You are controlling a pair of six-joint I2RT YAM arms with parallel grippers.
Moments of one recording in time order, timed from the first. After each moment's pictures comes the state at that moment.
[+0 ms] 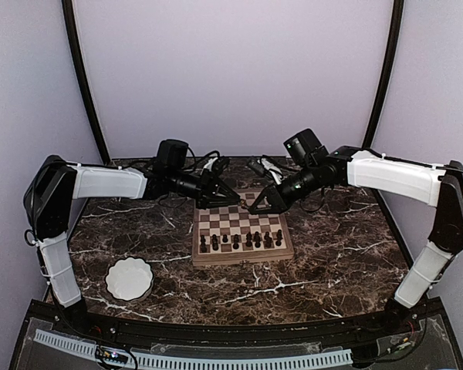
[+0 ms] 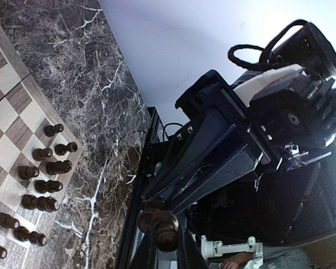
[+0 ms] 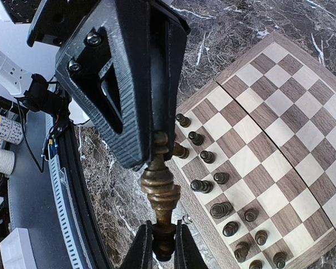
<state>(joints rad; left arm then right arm) -0.61 1.89 1.28 0.16 1.15 -0.86 0.71 1.66 1.34 -0.56 -0.63 0.00</state>
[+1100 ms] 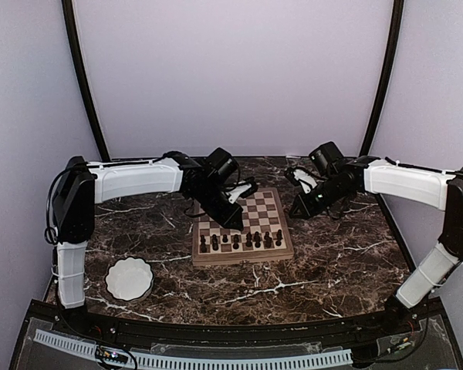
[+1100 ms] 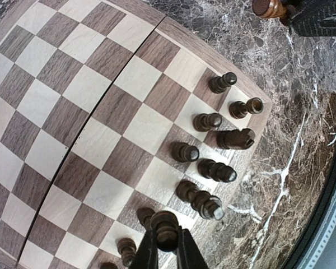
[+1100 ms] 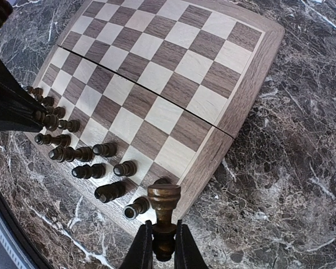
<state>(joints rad) -0.84 2.05 1.69 -0.73 0.28 -0.04 0.55 1.57 1.15 -0.62 -0.28 0.03</state>
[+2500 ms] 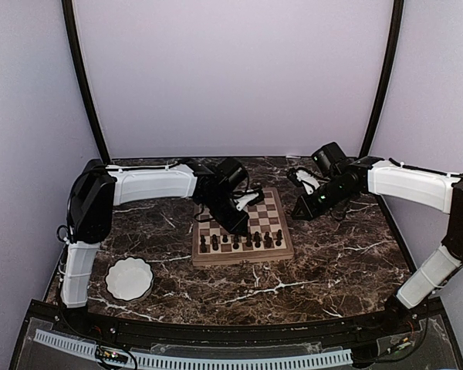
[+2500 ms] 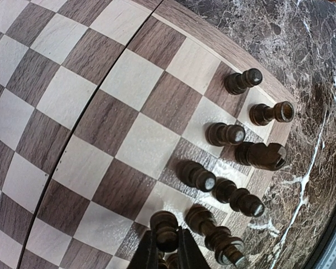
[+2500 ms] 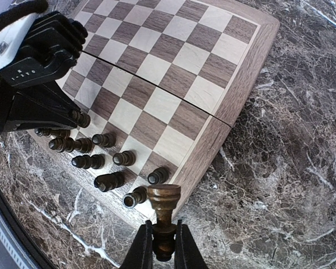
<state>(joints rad) -0.86 2.18 1.78 -0.74 0.25 0.00 0.55 1.53 1.13 -0.64 -0.27 0.03</state>
